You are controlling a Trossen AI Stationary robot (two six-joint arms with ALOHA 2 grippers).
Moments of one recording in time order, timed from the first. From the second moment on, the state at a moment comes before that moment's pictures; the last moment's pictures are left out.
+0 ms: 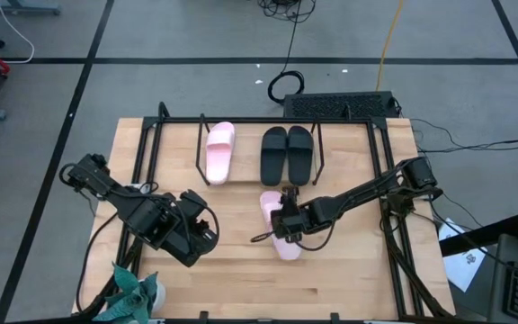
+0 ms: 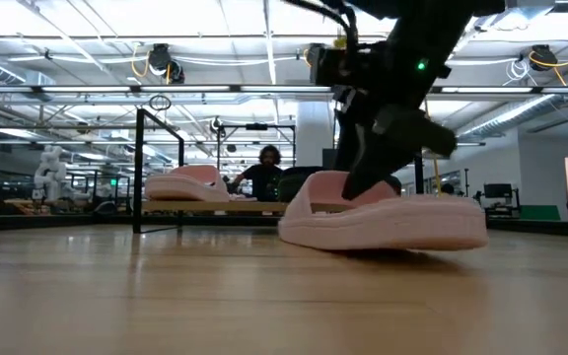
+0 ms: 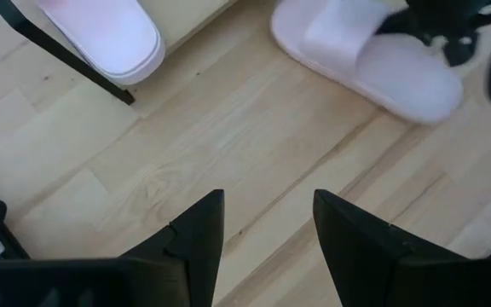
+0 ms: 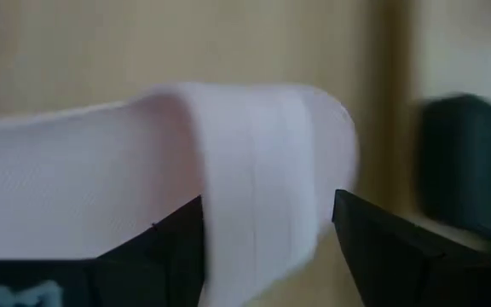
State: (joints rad) left arm -0.58 1.61 1.74 -1.57 -0.44 -1.44; right arm 0.27 1.82 1.17 -0.55 0.50 0.00
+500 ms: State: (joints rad) left arm -0.58 1.61 1.74 -1.57 -0.44 -1.43; right arm 0.25 1.82 1.17 -0.53 0.50 -0.01
